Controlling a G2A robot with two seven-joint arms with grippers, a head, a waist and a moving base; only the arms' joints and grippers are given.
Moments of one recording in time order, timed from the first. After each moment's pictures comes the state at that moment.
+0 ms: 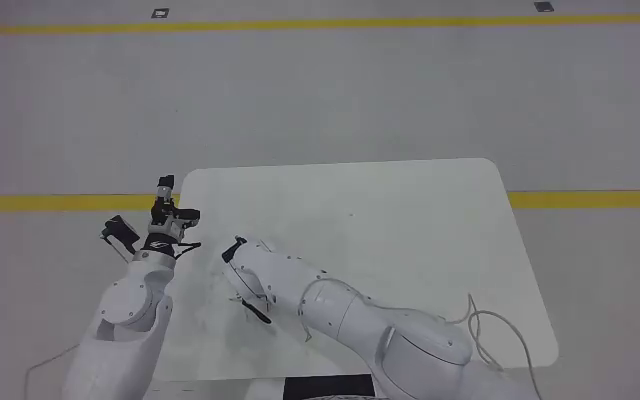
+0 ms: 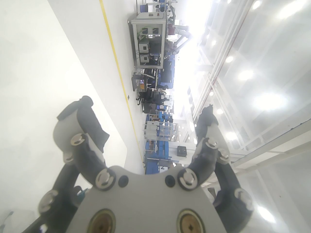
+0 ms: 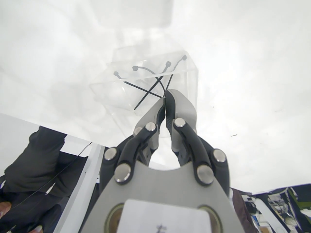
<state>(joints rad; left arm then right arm) 1.73 -1.15 -1.60 -1.80 -0.42 0.00 0.00 -0.78 -1.96 0.38 -0.74 -1.06 0.34 1.32</state>
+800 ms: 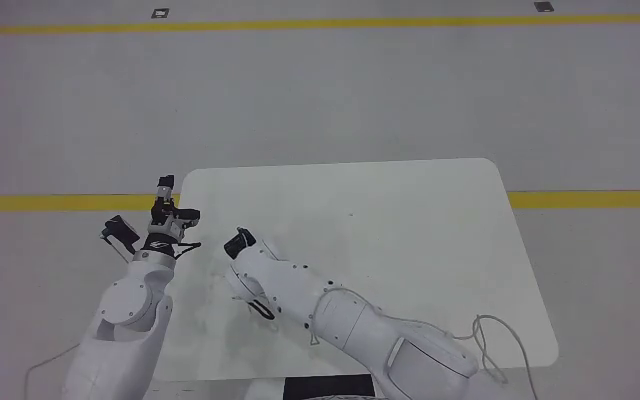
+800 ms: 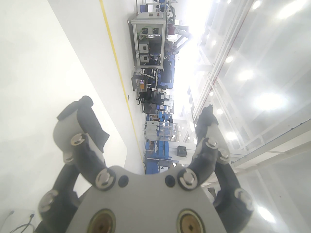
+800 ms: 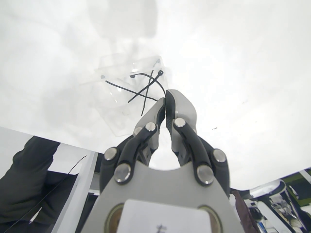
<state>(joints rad) 1.73 -1.15 -1.60 -1.80 -0.42 0.00 0.00 -0.89 -1.91 0.51 -0.93 -1.37 0.34 1.39</state>
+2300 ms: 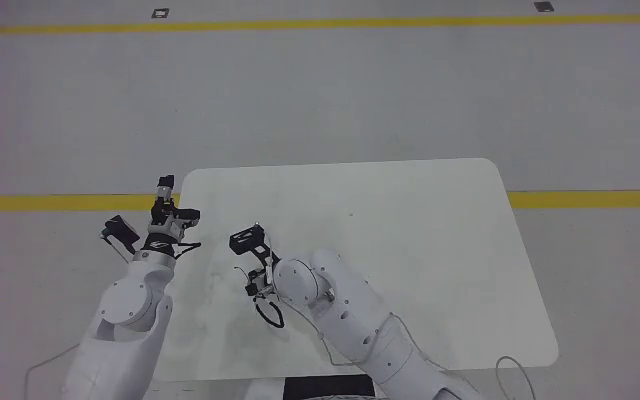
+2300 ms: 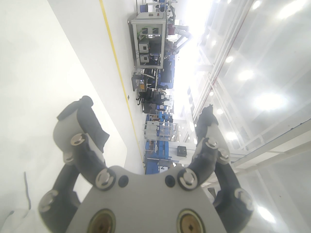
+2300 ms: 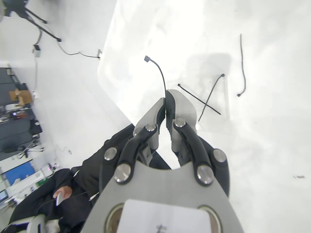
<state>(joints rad) 1.73 -1.15 -1.60 -1.80 -0.42 0.00 0.00 -1.24 -1.75 0.87 -1.39 -1.06 0.06 1.16</state>
